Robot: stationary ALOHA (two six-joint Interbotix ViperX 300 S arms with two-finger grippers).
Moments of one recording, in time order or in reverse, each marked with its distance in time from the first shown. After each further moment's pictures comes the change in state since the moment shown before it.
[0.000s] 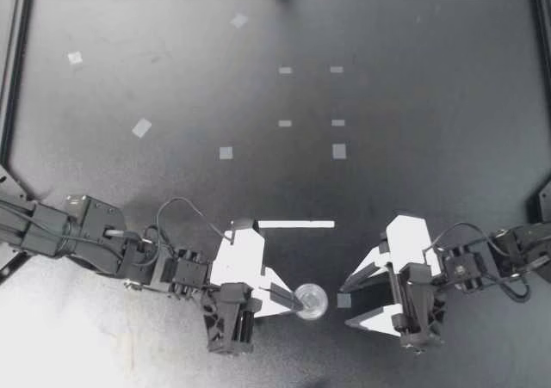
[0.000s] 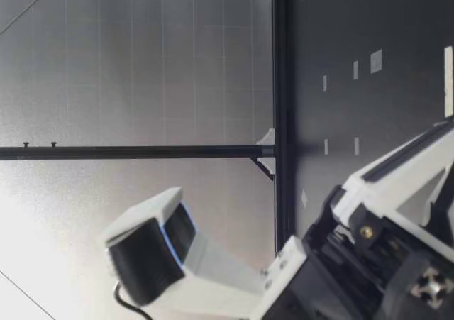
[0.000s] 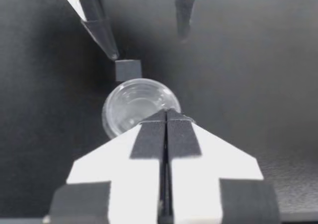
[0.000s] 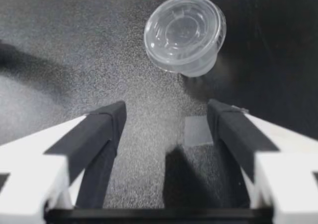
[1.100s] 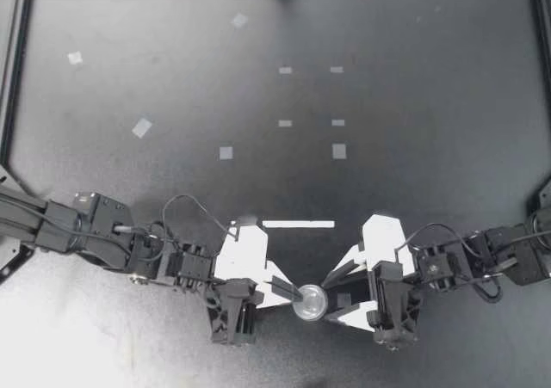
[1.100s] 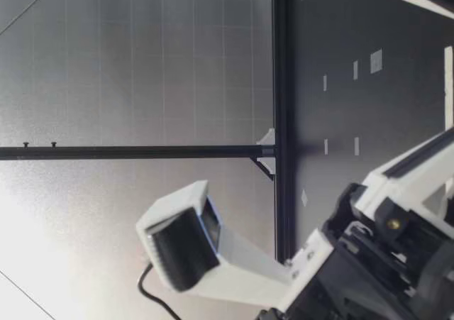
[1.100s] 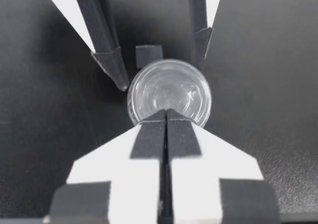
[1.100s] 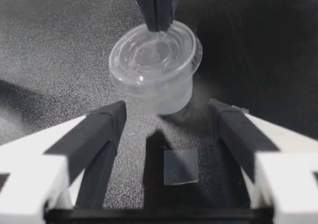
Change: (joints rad) left arm 0.018 0.038 0.002 0.000 -0.011 0.029; right arm -0.032 0.095 -0.080 0.000 -0.003 -0.005
